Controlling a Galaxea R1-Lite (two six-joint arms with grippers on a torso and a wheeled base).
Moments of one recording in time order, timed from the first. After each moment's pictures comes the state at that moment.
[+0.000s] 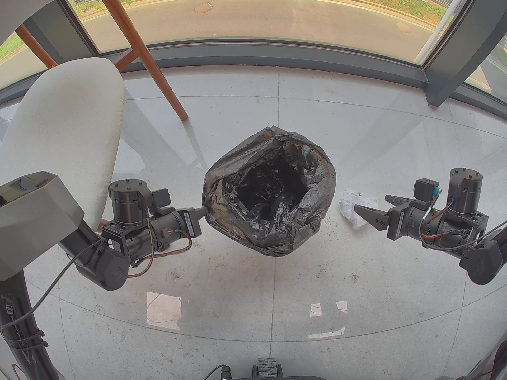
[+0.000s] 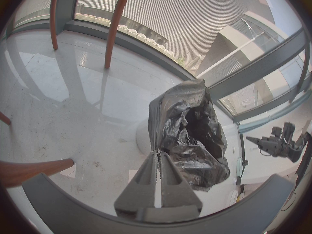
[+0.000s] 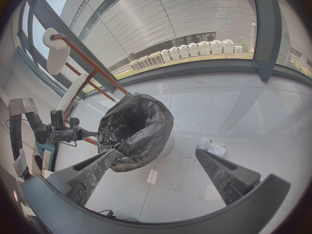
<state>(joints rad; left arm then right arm) -0.31 2.11 -0.82 -1.04 -0.24 -0.38 0.29 1.76 -0.56 -0.92 0.22 0.11</state>
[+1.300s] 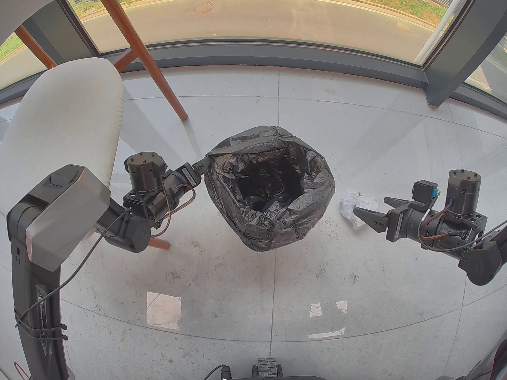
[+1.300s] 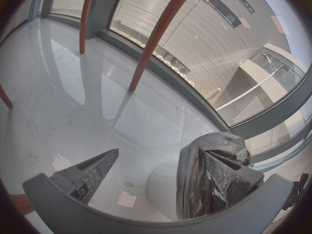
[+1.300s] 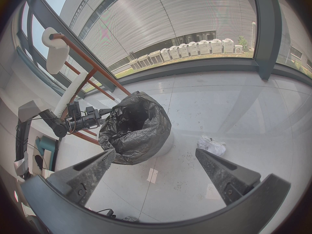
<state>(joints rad) -0.25 2.35 -1.27 -1.00 -0.02 -0.60 0.29 1.77 -0.56 -0.92 0.22 0.11</state>
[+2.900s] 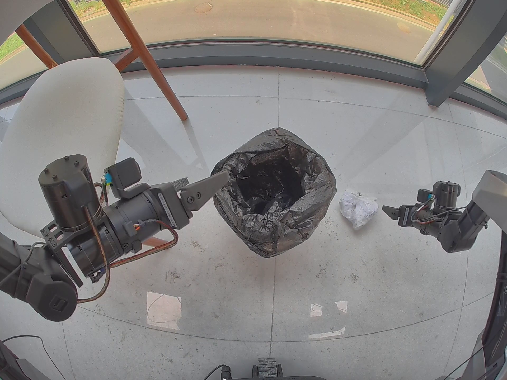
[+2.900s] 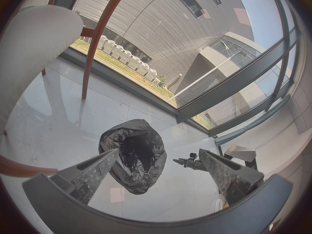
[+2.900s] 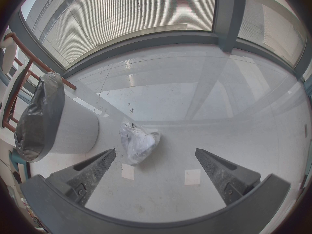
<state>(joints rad) -0.49 1.65 -0.60 -1.07 -0.19 -0.43 -0.09 2.37 -1.05 -0.90 0.26 0.05</state>
